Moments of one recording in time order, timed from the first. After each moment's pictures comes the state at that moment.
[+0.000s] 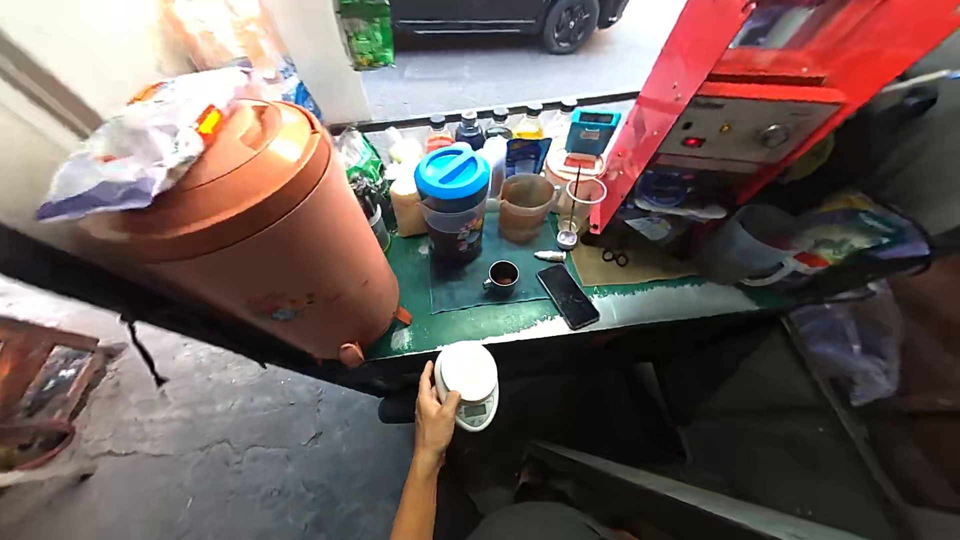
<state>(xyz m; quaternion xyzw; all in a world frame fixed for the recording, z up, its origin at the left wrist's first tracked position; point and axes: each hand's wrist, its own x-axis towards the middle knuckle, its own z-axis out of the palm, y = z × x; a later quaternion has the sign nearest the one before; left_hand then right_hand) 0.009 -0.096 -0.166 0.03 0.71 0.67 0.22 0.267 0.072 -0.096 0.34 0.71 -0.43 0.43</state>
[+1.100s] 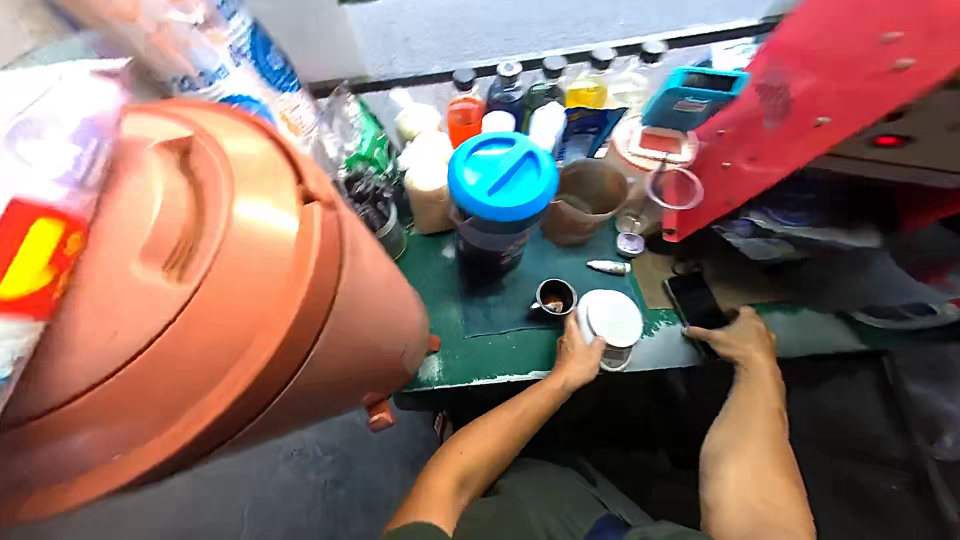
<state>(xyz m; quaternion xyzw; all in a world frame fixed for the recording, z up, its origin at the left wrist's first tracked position) -0.087 0.136 -0.193 0.18 0.69 0.56 0.42 0.057 0.379 -0.163 0.58 0.78 -0.23 0.01</state>
